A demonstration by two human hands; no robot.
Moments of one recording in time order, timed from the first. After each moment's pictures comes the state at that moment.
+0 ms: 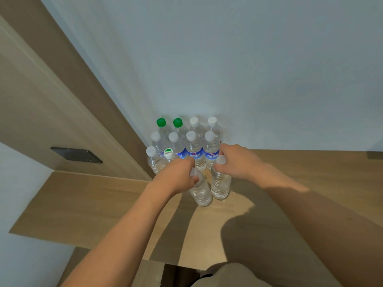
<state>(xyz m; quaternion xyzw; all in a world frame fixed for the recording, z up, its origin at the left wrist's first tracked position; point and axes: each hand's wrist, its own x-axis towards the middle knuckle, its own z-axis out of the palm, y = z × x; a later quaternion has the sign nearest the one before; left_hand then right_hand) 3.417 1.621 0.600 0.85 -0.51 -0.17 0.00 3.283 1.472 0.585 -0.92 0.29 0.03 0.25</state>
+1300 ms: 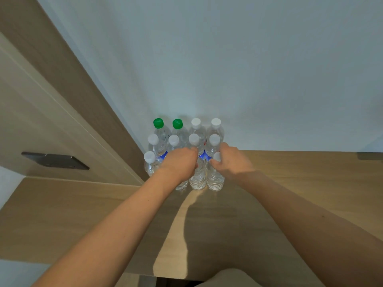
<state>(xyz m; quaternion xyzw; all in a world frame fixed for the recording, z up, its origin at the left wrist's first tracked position) 3.472 1.577 0.581 0.80 -0.59 -0.09 -0.08 3.335 1.482 0.566 -0.87 0.41 -0.01 0.27</state>
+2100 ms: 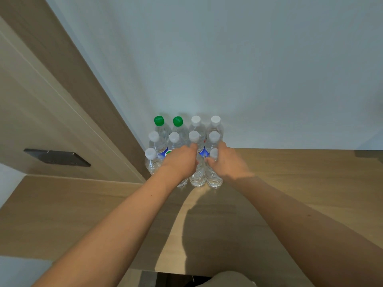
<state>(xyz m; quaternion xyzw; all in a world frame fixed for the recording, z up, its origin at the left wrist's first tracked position) 3.470 1.582 0.570 0.82 -0.56 -0.11 -0.03 3.338 1.497 0.554 -0.85 0.43 -0.04 0.29</state>
